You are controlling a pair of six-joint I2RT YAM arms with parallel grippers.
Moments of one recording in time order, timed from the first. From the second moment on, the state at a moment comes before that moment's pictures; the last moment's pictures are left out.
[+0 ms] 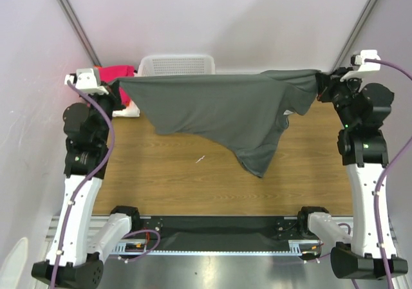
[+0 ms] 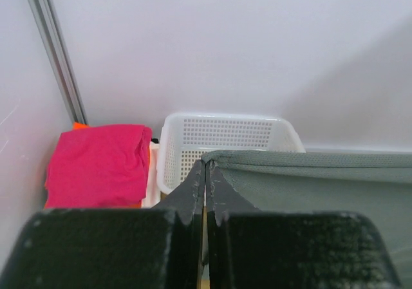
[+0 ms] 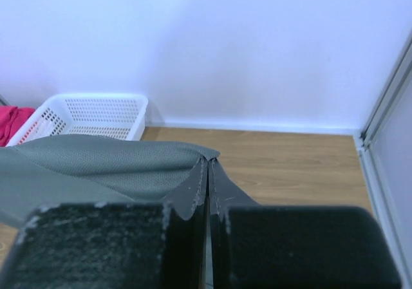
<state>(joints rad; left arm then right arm) -0.09 0.86 1.09 -0.09 -0.07 -0.08 -0.04 0.96 1.30 -0.27 -0.19 0.11</state>
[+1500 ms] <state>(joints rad) -0.09 0.85 1.01 -0.56 -0.12 -0.17 -0.04 0.78 1.27 -0.71 -0.16 0.02</state>
